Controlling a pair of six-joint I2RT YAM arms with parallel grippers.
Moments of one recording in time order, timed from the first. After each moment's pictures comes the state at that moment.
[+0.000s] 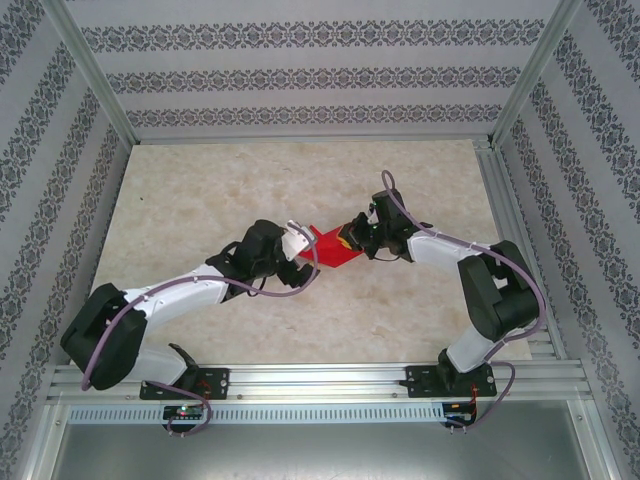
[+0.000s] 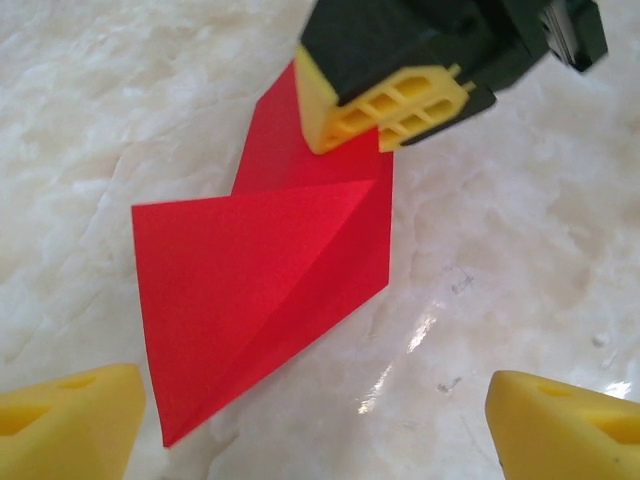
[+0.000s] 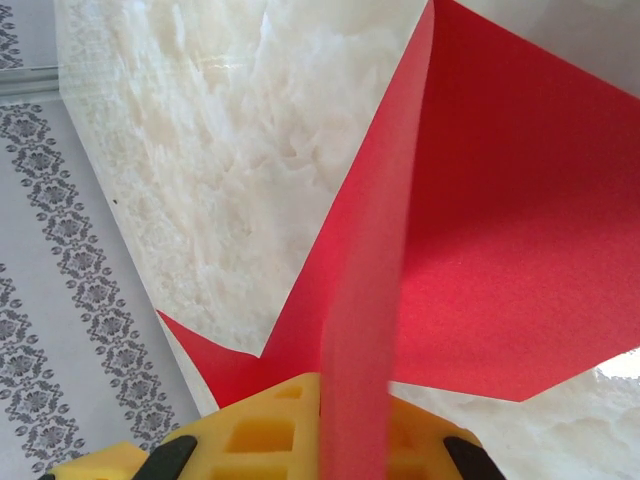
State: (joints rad) left arm -0.70 1.39 0.71 0.04 0.15 0.20; right arm 0.42 1.66 0.88 -0.03 -0.50 1.15
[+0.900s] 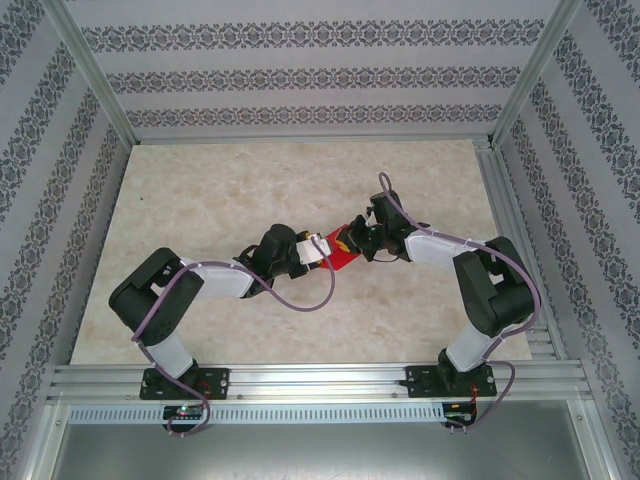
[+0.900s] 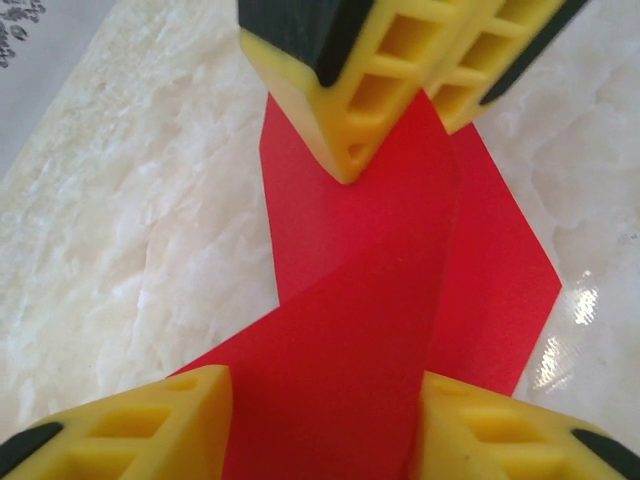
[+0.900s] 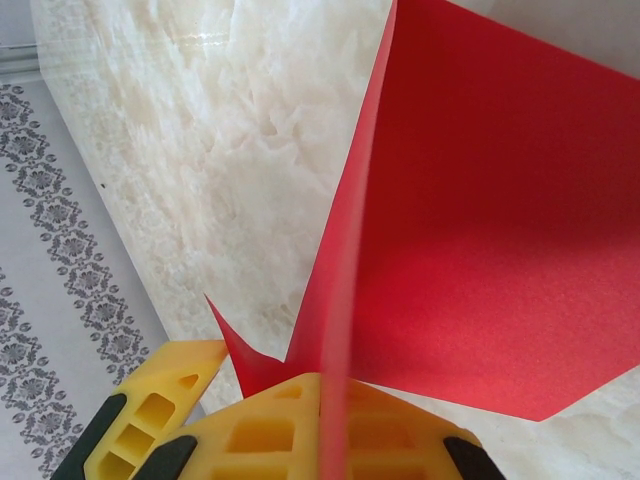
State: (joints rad) left arm -0.70 1.70 0.71 0.42 0.07 0.58; right arm 0.42 1.68 0.88 -0.03 -0.55 1.15
